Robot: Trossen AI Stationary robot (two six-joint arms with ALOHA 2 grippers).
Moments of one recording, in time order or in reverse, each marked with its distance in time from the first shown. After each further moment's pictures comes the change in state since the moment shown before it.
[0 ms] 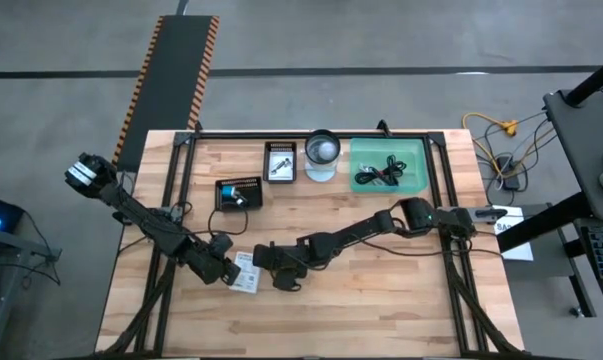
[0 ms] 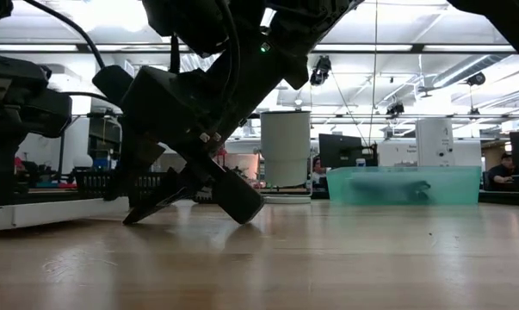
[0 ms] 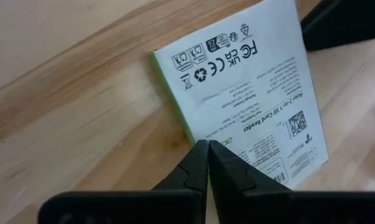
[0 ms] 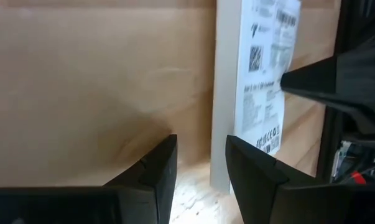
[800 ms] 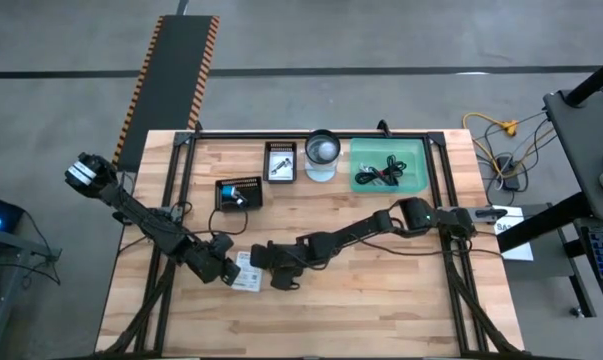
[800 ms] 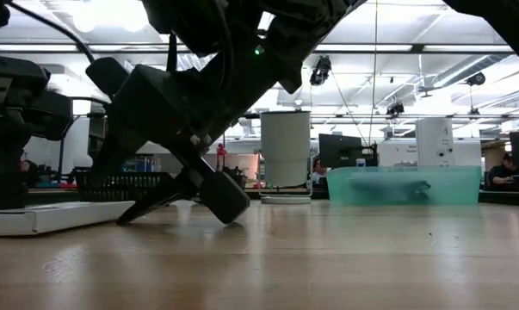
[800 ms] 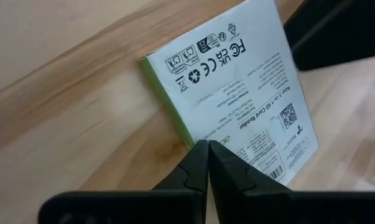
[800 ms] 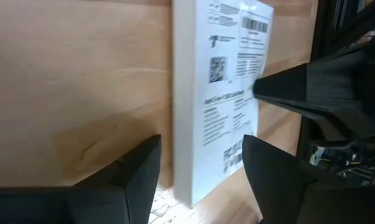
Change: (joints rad) left arm 0.000 -0.001 -0.047 0.092 -0.029 0.027; right arm -0.005 0.009 0.003 0.071 0.001 -0.058
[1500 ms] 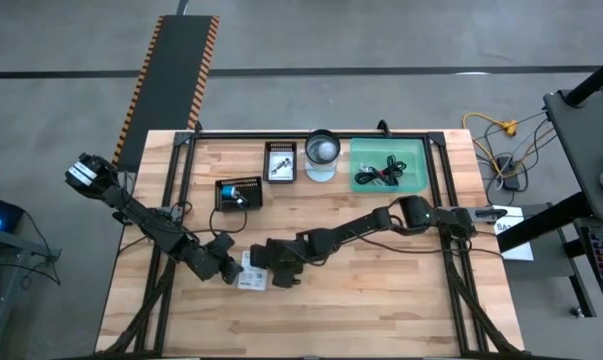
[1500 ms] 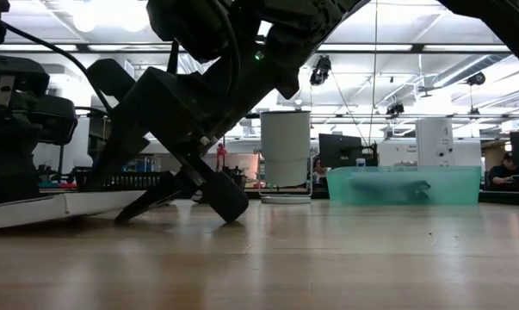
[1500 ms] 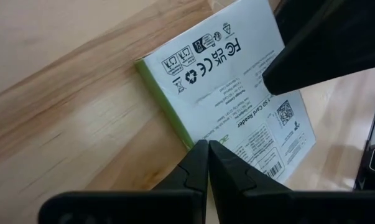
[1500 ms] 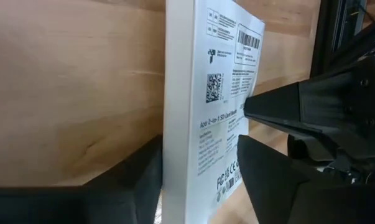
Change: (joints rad) left arm 0.002 0.004 -0.104 0.272 -0.067 0.060; right arm -0.020 -0.001 -0.009 0.016 -0.098 -0.061
